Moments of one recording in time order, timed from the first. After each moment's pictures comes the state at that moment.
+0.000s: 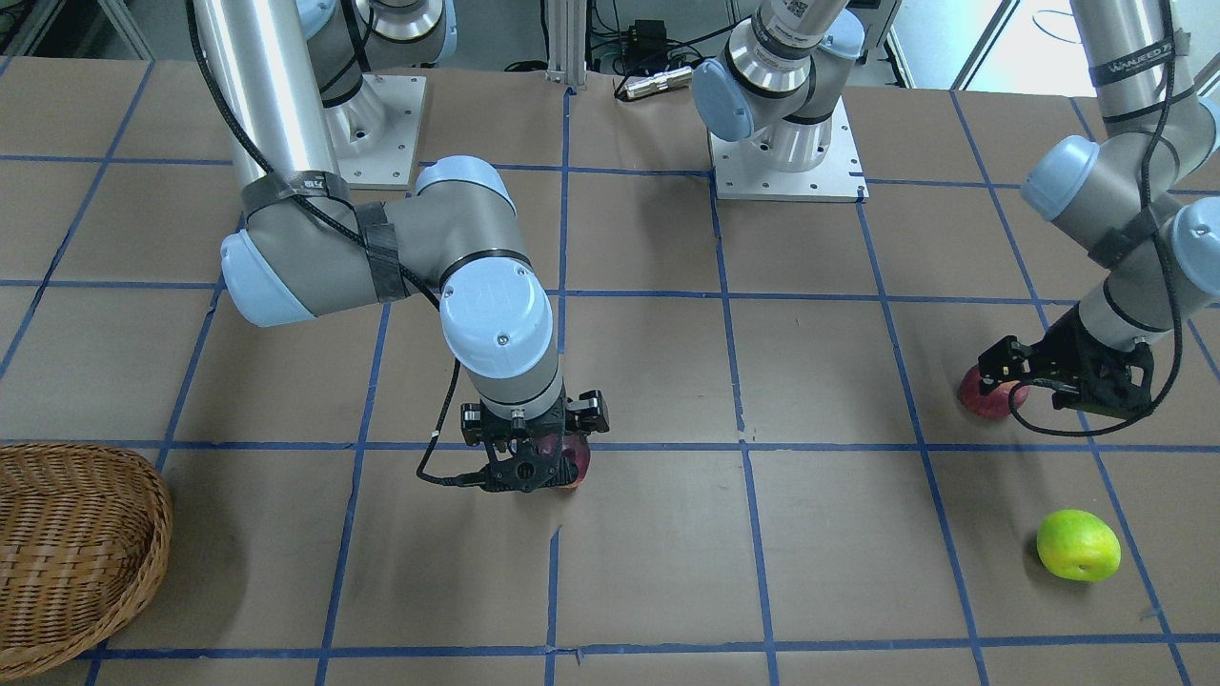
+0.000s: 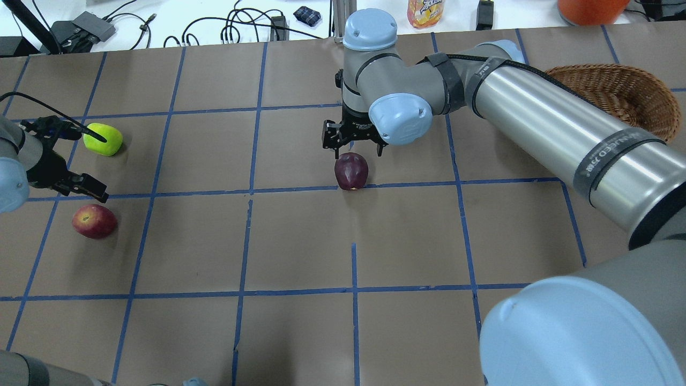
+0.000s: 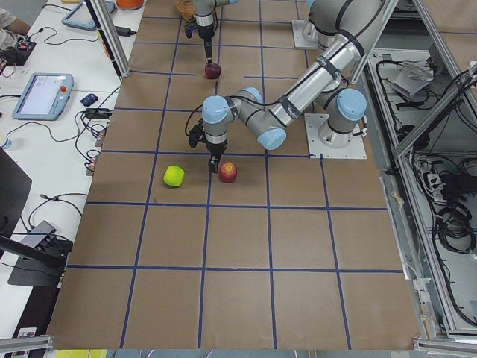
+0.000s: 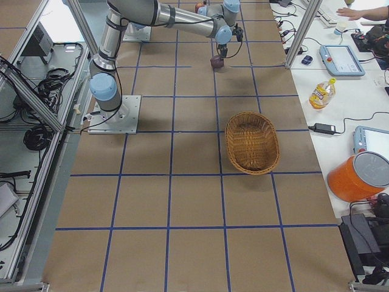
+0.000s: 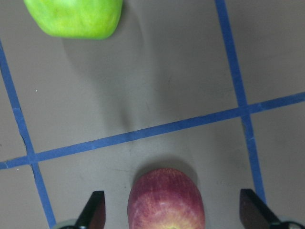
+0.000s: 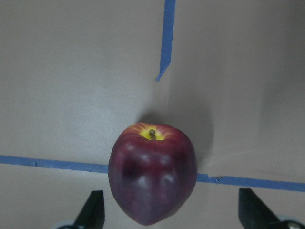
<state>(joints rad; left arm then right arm) -0.96 -1.87 -1.94 -0.90 1.58 0.83 1.88 -1.02 1.46 -1.98 -1.47 0.24</state>
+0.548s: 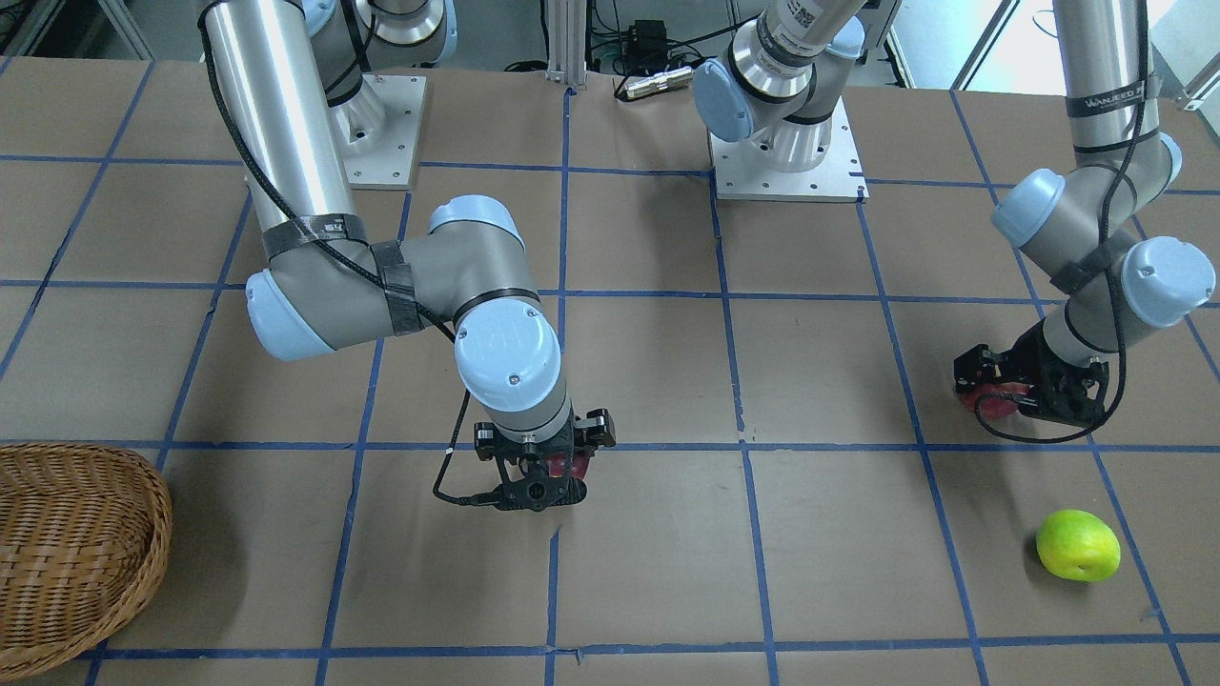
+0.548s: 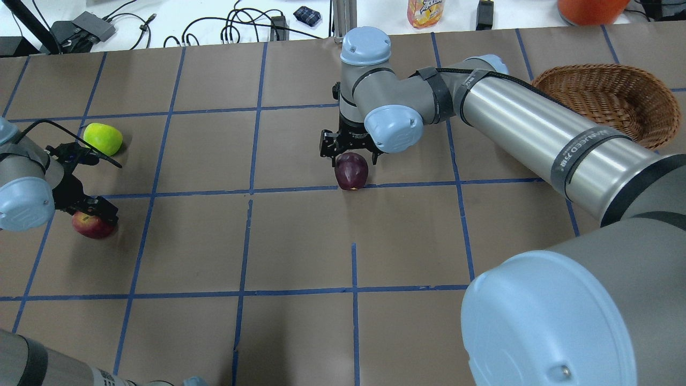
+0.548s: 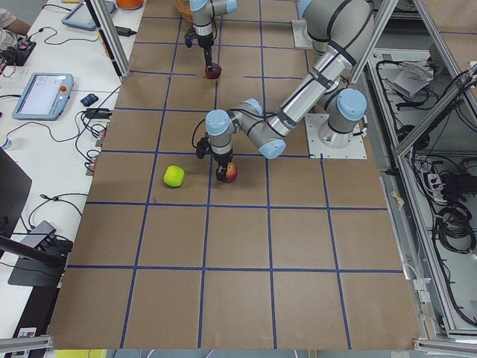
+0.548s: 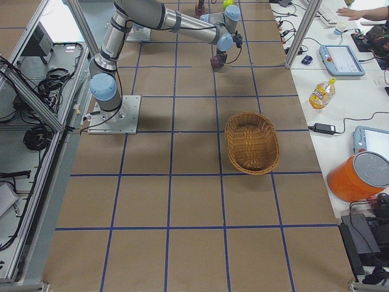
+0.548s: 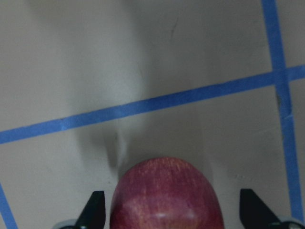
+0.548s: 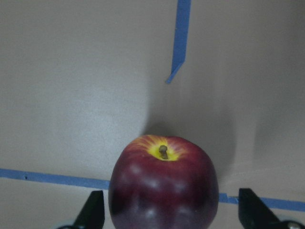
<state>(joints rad) -0.96 -1.93 -1.99 -0.84 1.66 0.83 1.89 -0.96 1.47 -2.01 -1.45 0.23</state>
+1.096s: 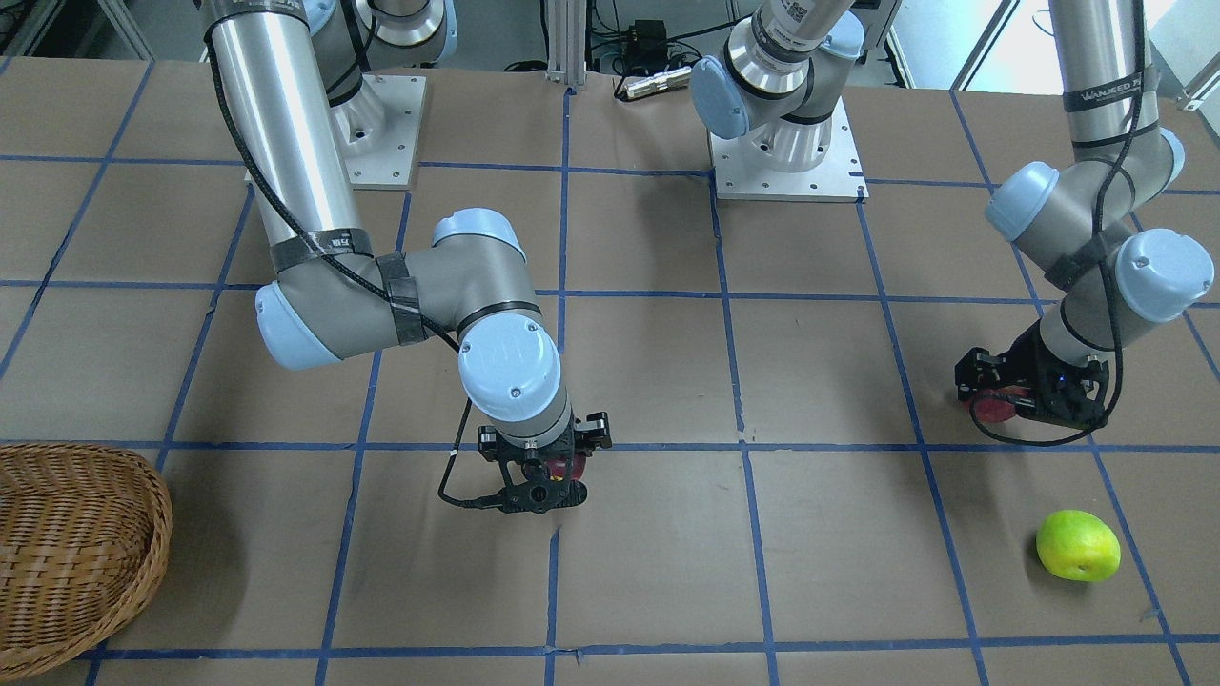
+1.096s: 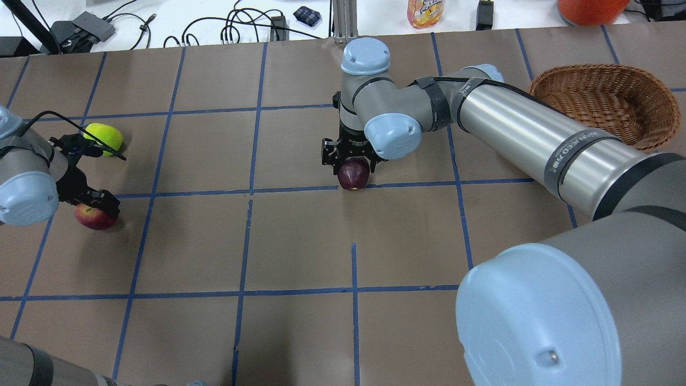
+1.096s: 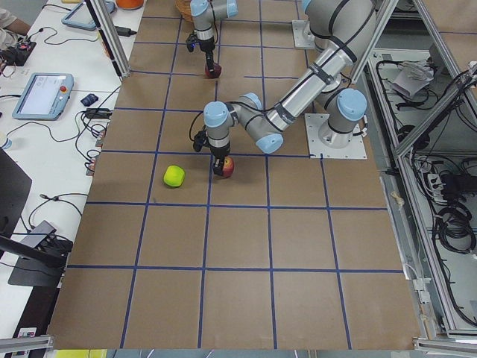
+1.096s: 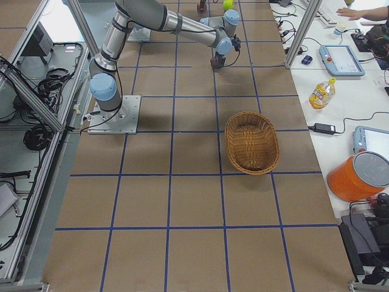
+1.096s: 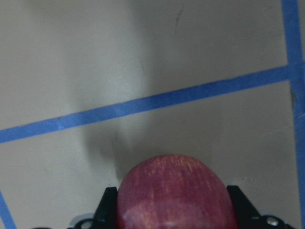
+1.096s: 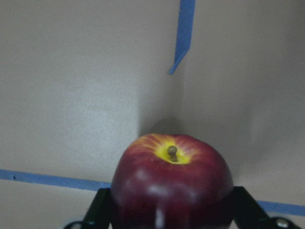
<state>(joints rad) -1.03 -1.88 -1.97 -0.85 1.64 0.78 1.89 -0.95 1.48 -2.03 -1.43 0.21</state>
